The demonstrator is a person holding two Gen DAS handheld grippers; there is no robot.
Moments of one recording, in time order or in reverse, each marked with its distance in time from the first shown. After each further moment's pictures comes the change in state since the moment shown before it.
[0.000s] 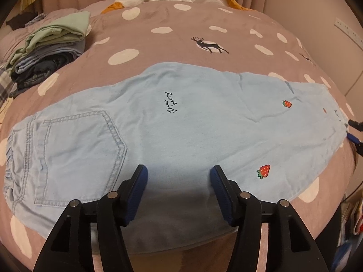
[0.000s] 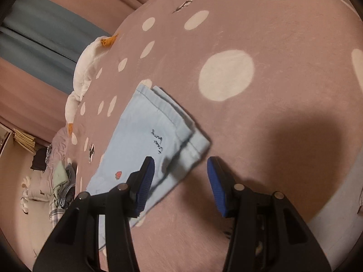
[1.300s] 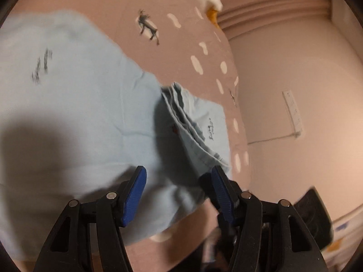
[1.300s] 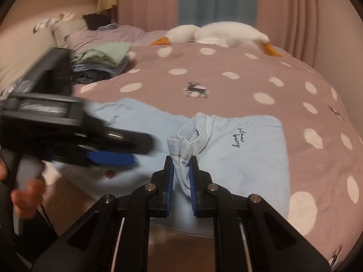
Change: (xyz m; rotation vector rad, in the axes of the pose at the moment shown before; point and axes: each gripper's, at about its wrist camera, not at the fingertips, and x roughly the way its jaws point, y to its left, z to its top) left arm 0.039 -0.032 0.031 -0.506 0.135 -0.808; right arm 0.055 0.248 -0.193 -1.080 -0.050 0.058
